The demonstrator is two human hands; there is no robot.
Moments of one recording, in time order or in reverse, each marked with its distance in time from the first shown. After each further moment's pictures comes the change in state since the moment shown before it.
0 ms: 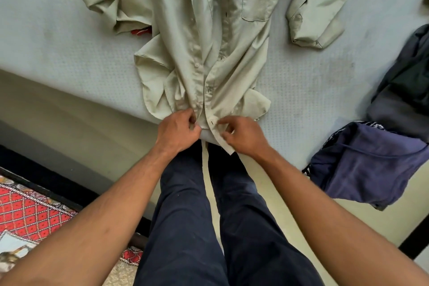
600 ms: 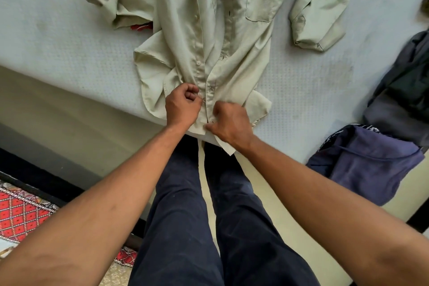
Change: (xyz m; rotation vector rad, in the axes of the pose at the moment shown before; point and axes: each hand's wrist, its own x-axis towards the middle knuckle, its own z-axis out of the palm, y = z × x) left_hand 0.045 0.025 -0.003 -0.549 0.263 -0.258; right_hand 0.036 -0.024 0.016 -0.184 0.148 0.001
